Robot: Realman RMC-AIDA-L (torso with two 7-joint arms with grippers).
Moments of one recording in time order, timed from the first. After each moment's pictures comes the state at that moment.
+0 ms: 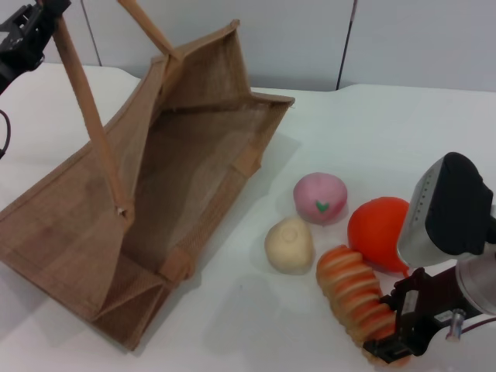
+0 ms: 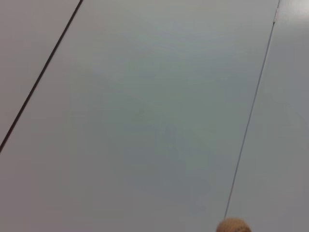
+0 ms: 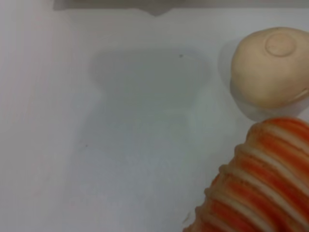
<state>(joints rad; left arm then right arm) -0.47 -2.02 0.42 0.41 -1.80 -1.61 1.89 0.40 2.02 -1.73 -1.44 -2.41 -1.45 2.36</state>
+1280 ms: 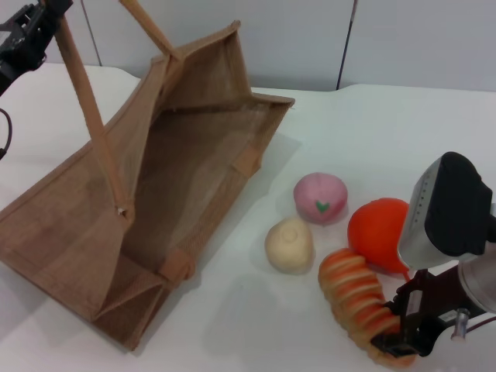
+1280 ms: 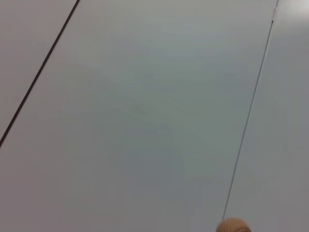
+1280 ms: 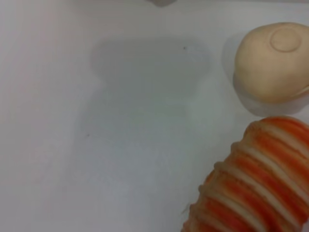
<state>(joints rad) -0.47 -2.02 0.42 0.41 -1.79 -1.61 1.89 0.42 2.02 -1.73 -1.44 -2.43 -1.48 2.35</state>
